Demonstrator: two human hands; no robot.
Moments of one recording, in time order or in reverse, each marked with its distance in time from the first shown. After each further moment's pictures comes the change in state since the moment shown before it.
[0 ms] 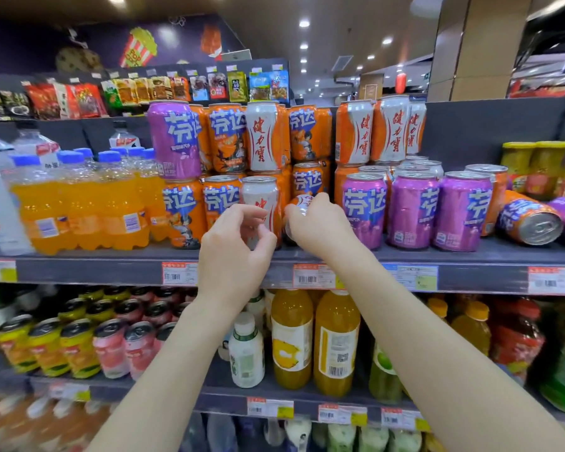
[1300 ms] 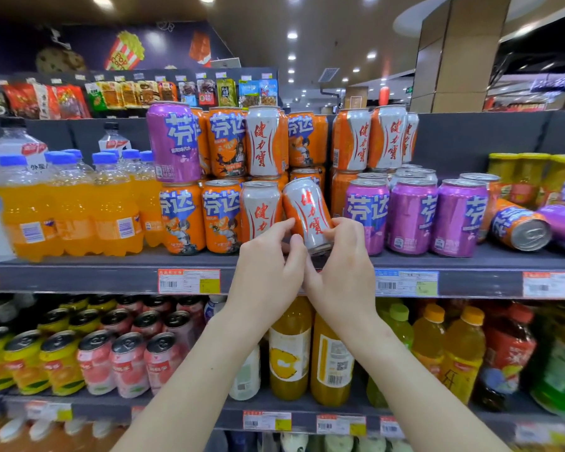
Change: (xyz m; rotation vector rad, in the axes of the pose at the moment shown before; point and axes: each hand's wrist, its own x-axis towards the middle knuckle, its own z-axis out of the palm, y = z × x) left_hand -0.007 0.022 0.016 -0.130 -0.216 -0.119; right_hand -0.047 0.060 0.032 0.071 0.519 -0.496
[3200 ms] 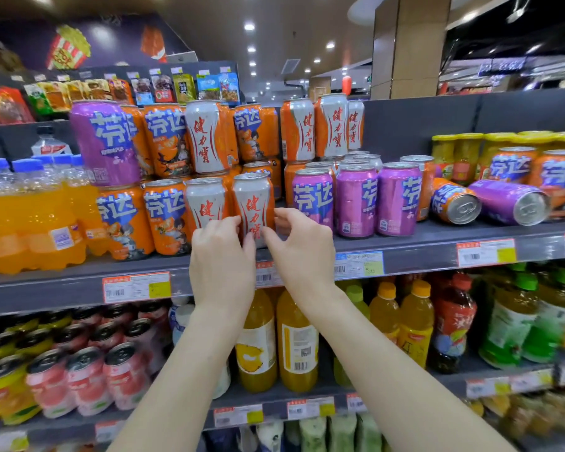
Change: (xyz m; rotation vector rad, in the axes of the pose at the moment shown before) left_hand 0.004 0.000 0.033 0.408 0.176 -0.015; right_hand 0.023 0.007 -0.009 -0.010 -0.022 0.170
